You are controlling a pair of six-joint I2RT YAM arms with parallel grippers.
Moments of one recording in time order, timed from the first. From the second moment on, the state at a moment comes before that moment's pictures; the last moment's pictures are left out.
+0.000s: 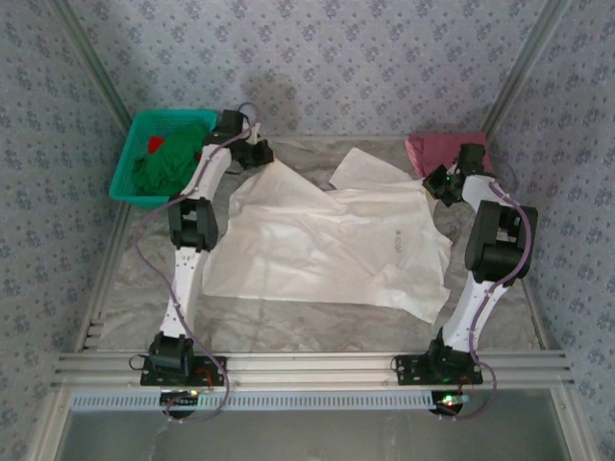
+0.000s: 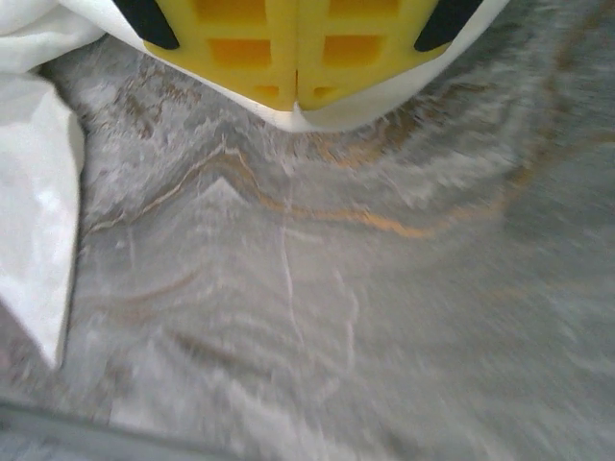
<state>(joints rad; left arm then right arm) -0.17 2.76 2.69 -0.84 0.54 -0.31 -0.20 1.97 1.40 -0.37 -0.37 0.64</state>
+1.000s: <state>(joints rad) 0.03 2.67 2.79 -0.80 0.55 -0.33 -0.21 2.03 1.69 -0.43 -0.35 0.59</state>
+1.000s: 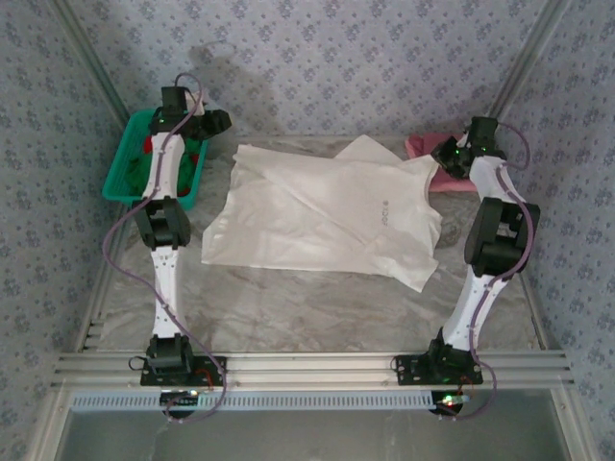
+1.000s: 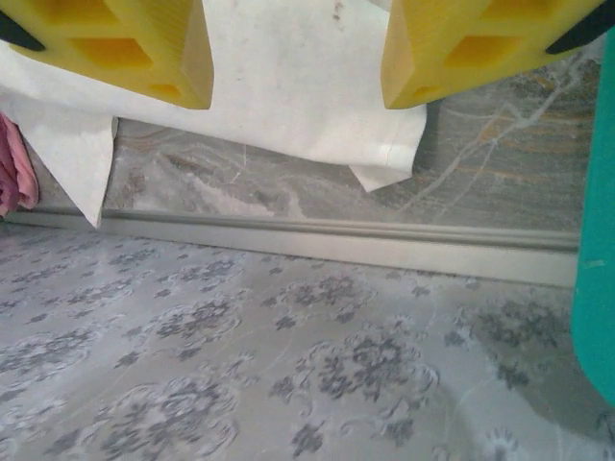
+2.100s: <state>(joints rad) -0.41 1.43 0.88 -0.37 0.30 -0.24 -0.47 1.35 0.65 -0.63 -0.50 0.51</state>
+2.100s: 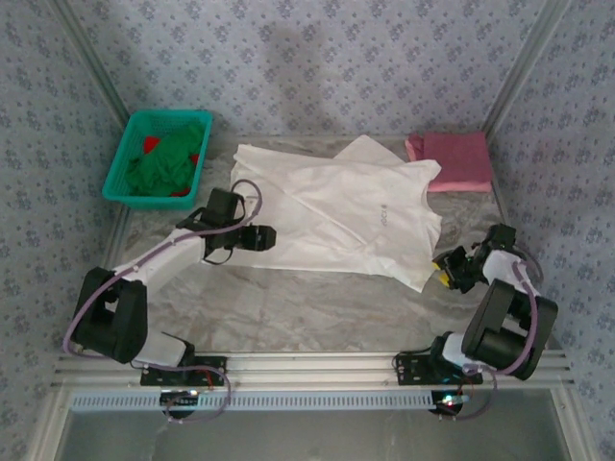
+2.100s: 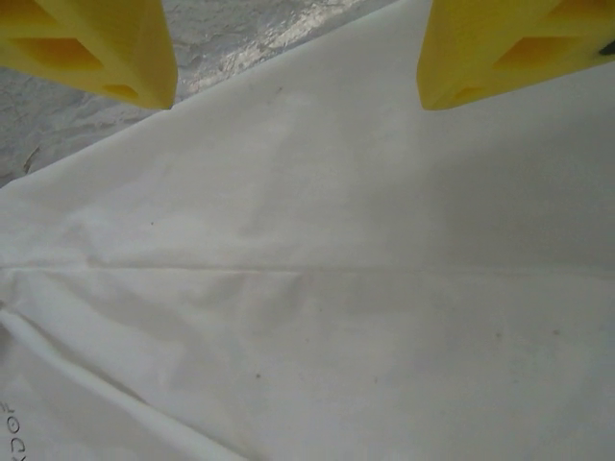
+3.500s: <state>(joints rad) -0.38 1.31 0.78 -0.35 0.18 -0.23 -0.29 0.99 0.83 -0.83 -0.46 0.39</state>
